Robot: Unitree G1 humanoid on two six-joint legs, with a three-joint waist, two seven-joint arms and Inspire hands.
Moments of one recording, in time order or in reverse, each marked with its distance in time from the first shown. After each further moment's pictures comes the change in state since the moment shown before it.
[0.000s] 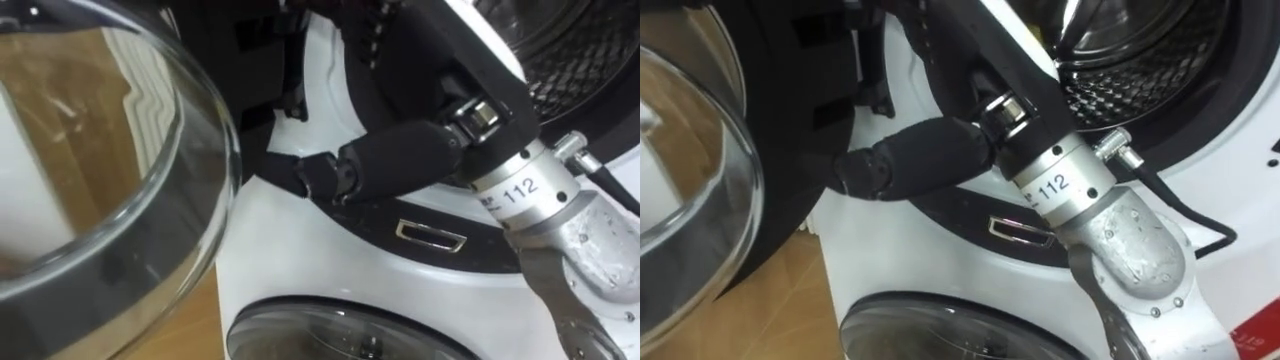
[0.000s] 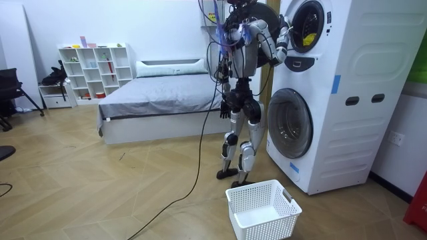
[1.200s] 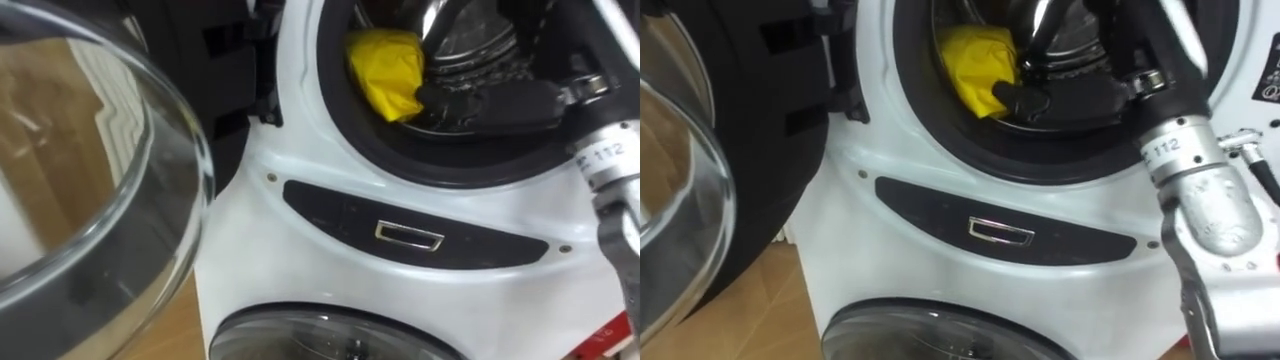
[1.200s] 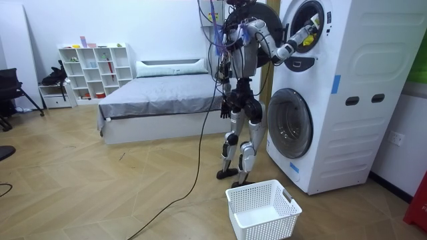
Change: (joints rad) left arm 0.027 -0.003 0.073 -0.028 0.023 0.016 -0.002; right arm -0.048 -0.119 -0.203 0.407 -0.124 -0.028 -0.090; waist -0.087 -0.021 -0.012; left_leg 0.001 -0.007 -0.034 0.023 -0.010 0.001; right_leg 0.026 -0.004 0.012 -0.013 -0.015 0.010
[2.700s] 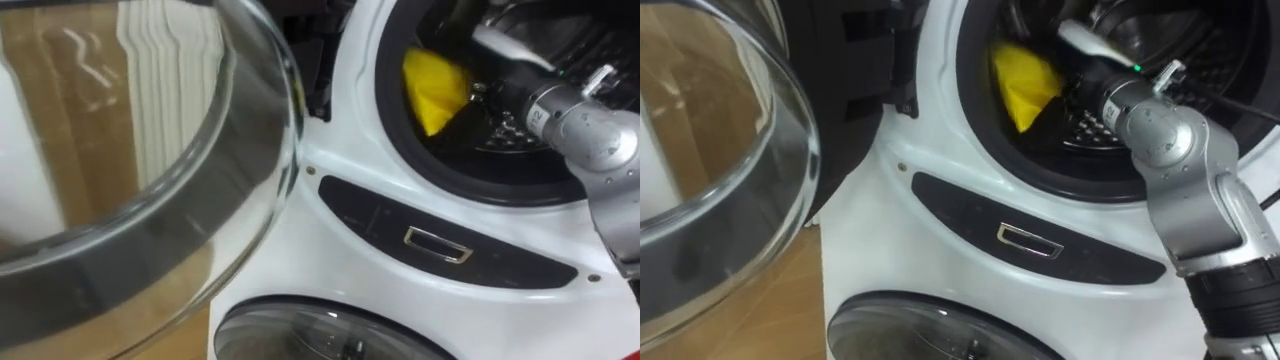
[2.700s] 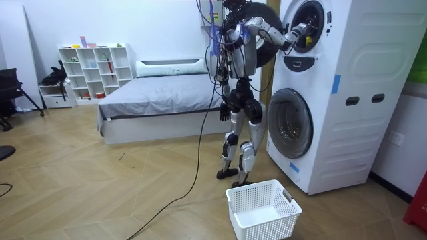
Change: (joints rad) left arm -0.064 0.080 -0.020 -0.013 0.001 0.072 -0.060; right arm -0.295 -0.165 0.266 0.277 -0.534 0.172 0.323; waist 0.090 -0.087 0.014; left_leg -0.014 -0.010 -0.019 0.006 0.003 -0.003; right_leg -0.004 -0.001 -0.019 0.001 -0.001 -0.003
